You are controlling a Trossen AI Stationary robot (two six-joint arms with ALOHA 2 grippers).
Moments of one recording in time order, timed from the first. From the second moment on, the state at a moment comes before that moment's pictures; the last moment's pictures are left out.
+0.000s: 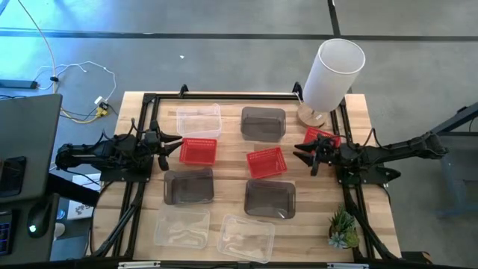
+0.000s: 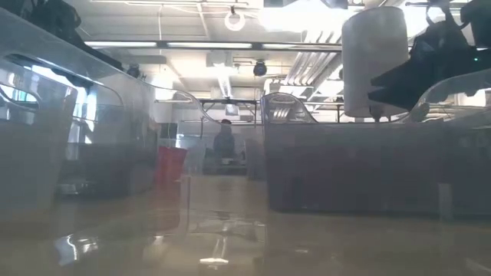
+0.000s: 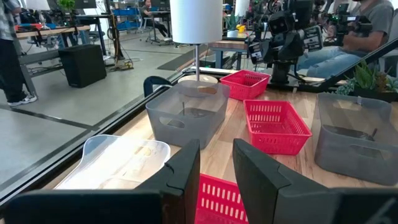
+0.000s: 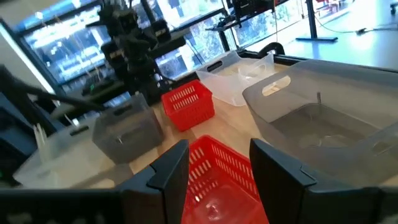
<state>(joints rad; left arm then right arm) 0.09 0.01 0.17 -0.30 -0.37 -0.05 0.11 0.38 0.01 0.27 0.37 0.43</state>
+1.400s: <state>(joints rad) 0.09 0.01 0.17 -0.30 -0.39 -0.05 0.11 0.62 0.49 -0.03 0.29 0.31</state>
